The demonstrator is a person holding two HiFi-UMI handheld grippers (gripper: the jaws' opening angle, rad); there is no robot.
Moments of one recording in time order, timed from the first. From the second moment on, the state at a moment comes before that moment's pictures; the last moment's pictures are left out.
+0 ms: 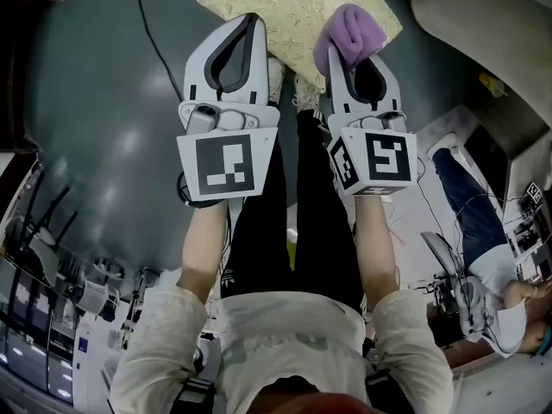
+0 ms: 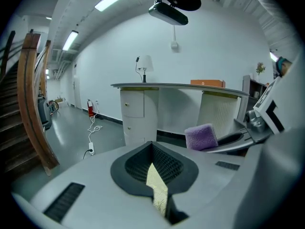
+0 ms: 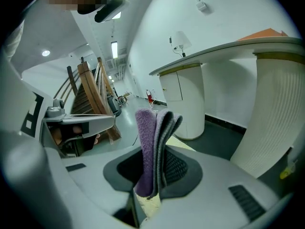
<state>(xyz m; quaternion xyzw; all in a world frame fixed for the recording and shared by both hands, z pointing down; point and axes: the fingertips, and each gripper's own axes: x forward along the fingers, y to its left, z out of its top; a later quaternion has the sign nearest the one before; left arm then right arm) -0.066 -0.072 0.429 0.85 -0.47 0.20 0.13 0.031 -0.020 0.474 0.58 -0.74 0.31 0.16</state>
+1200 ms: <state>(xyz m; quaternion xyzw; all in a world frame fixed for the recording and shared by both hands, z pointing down) -0.085 -0.112 0.485 0.83 -0.45 0.26 0.18 -0.008 -0.226 0.625 0.52 -0.56 0.65 -0.01</state>
